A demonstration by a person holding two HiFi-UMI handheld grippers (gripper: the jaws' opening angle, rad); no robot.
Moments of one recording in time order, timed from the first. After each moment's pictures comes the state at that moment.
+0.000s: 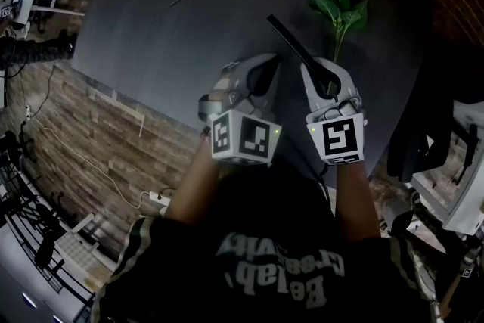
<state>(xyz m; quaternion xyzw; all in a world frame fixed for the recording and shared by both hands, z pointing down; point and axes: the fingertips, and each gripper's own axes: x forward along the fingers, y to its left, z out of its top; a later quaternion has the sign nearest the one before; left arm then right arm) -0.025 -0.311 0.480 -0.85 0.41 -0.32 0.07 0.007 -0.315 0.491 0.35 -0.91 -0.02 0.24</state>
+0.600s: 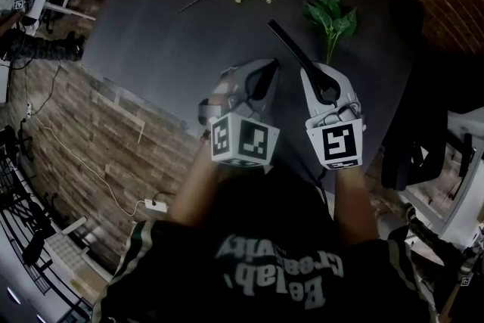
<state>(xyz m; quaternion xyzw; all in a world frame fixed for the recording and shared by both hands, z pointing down) -0.015 -0.286 0.440 -0.84 0.44 -0.32 0.09 0.021 -0.290 0.443 0.35 -0.91 -0.06 0.20</state>
